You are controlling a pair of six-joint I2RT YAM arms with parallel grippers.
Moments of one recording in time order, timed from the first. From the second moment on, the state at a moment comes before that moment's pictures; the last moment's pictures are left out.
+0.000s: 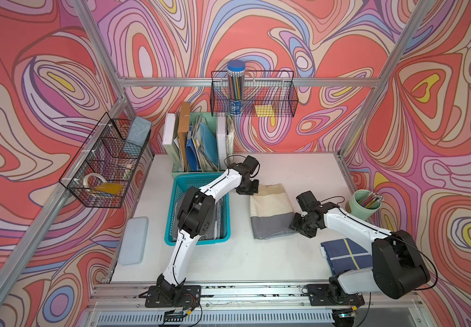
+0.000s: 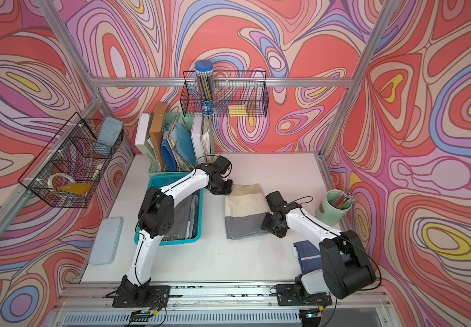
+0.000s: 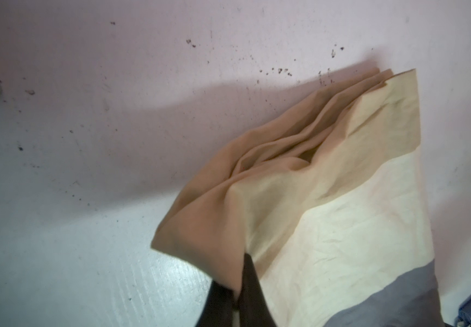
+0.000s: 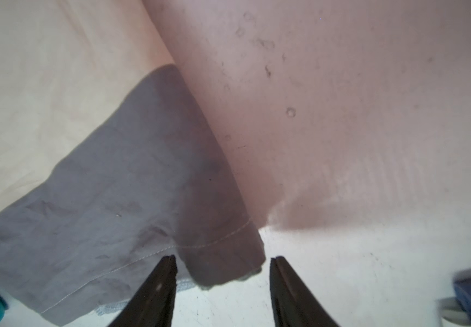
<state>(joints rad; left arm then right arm) -0.58 2.29 1.96 -0.85 0.14 -0.42 0.32 1.41 0.79 -0.69 -0.08 0.73</state>
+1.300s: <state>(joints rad) -0.56 2.38 2.16 -0.92 0.24 -0.37 0.27 1.44 0.70 -0.41 -0.46 0.71</state>
